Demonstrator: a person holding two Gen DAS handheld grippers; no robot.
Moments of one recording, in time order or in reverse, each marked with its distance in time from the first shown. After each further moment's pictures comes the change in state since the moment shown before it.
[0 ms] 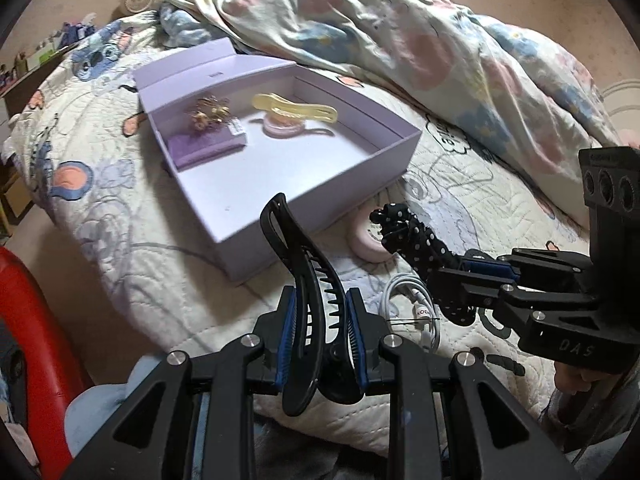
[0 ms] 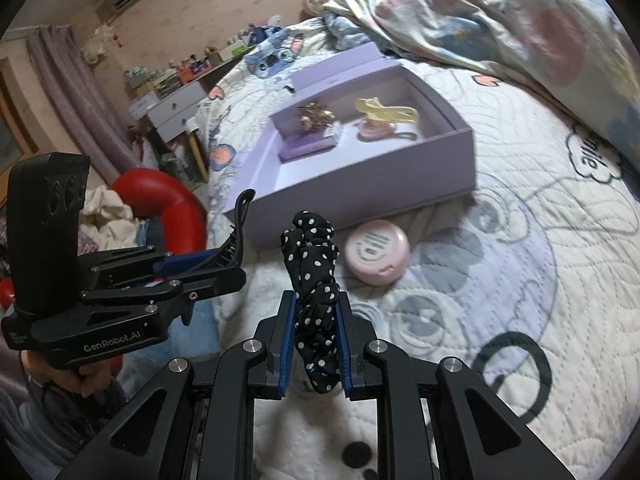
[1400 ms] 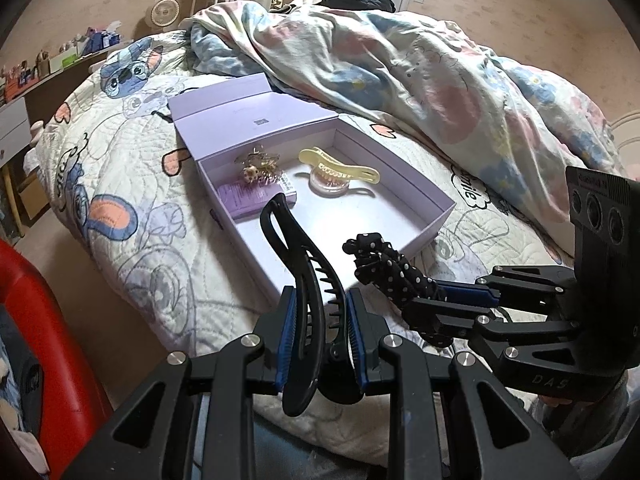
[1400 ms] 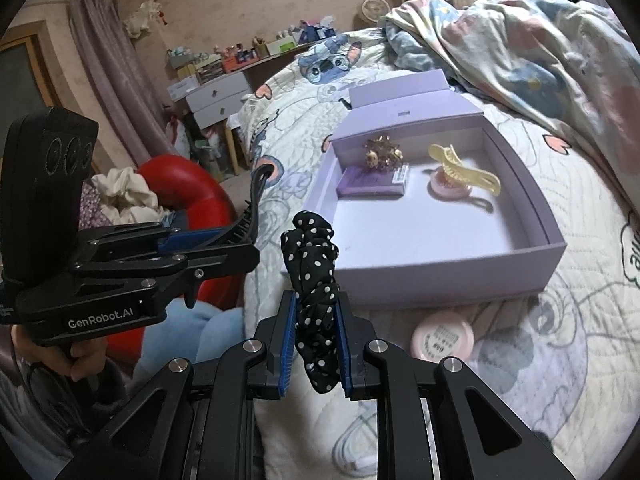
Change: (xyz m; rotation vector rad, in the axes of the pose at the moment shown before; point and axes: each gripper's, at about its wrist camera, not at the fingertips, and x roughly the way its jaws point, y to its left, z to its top) left arm -0.027 0.040 0.042 -0.040 -0.084 0.027; right arm 0.026 0.041 0.053 -0.151 -0.008 0.068
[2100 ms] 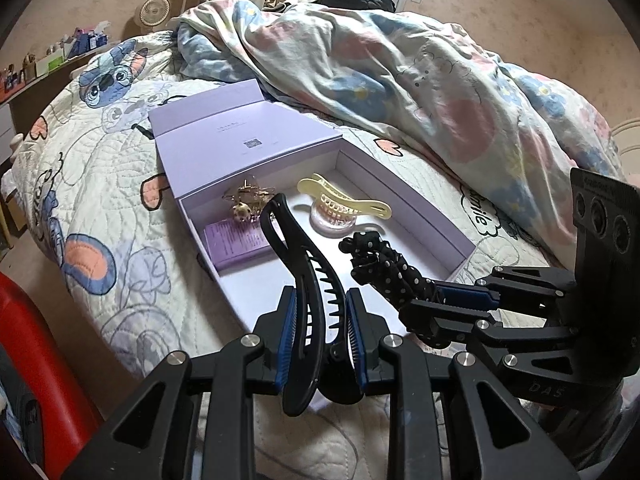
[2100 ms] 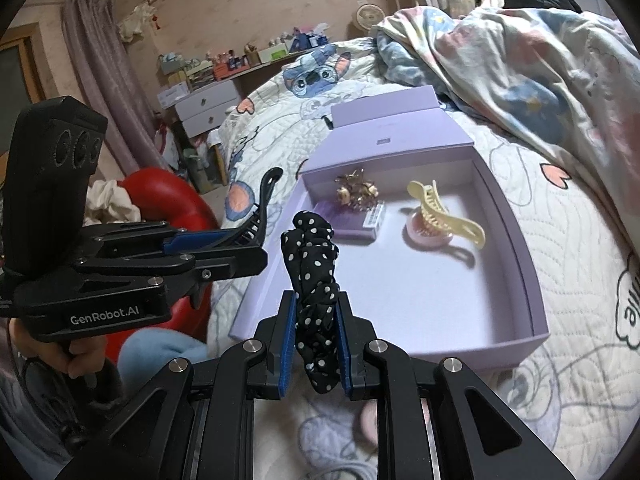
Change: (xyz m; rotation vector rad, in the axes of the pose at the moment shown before) left arm 0.041 0.013 0.049 0.006 0.011 -0.033; right arm 0.021 -0.034 0.043 -0.016 -0.022 -0.031
